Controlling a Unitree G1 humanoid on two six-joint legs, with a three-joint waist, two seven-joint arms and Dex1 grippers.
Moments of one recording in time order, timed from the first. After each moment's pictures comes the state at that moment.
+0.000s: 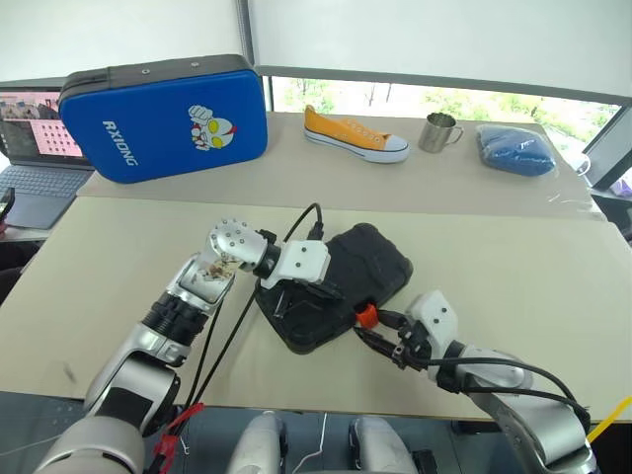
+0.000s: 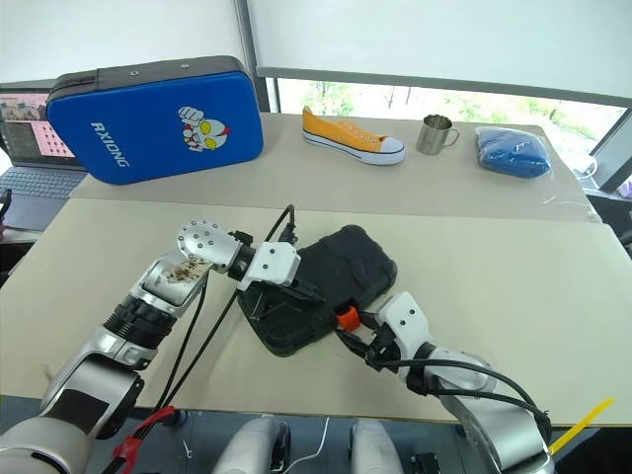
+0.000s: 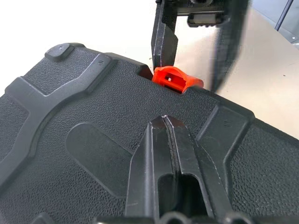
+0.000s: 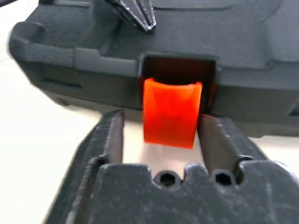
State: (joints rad) left arm -0.77 0.49 -0.42 0.19 -0.08 0.03 -1.41; right arm 0.13 -0.58 0.08 -0.68 0.40 0.64 0.57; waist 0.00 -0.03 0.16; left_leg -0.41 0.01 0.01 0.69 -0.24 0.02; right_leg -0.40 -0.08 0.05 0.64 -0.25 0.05
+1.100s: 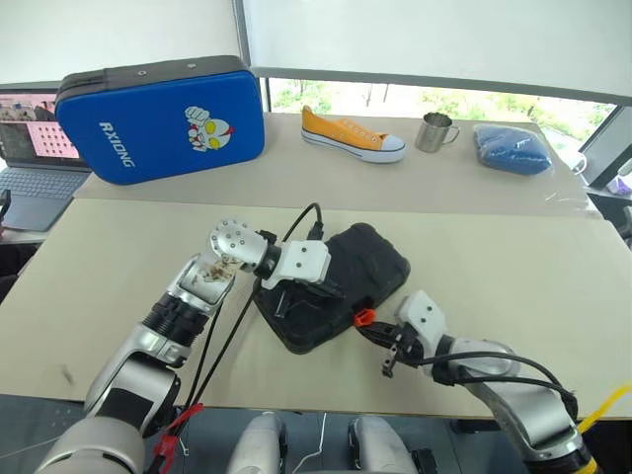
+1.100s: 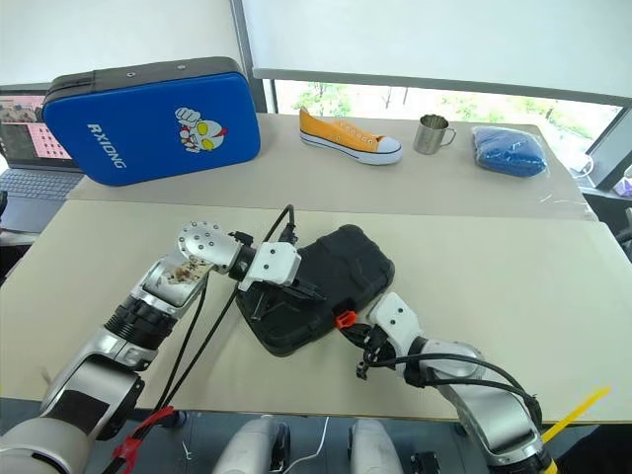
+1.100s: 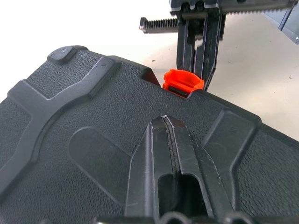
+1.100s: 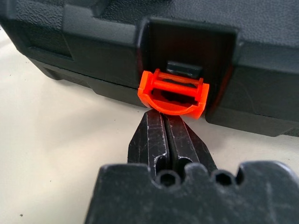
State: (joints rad) left arm -0.76 0.49 -0.42 0.19 -0.08 0.02 -1.39; right arm 0.00 -0.56 0.19 -0.50 0.30 0.58 0.64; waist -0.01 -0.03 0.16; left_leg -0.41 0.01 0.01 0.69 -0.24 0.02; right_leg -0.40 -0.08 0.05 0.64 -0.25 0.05
